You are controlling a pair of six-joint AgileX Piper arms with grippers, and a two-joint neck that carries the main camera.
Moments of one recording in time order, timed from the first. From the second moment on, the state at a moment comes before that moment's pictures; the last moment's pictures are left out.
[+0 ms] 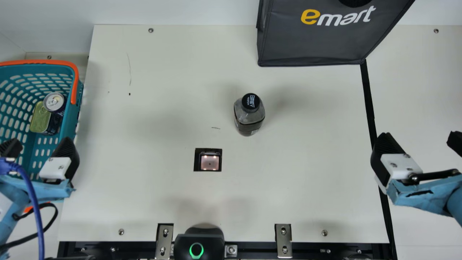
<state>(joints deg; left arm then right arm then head) 1.7 30.8 -37.7 0.0 44.3 2.6 0.7 42.7 -69.8 -0.8 69.4 -2.2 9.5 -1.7</state>
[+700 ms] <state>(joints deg) 1.7 30.8 -37.7 0.0 44.3 2.6 3.3 50.2 -72.5 -2.0 66.4 -2.8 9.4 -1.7</state>
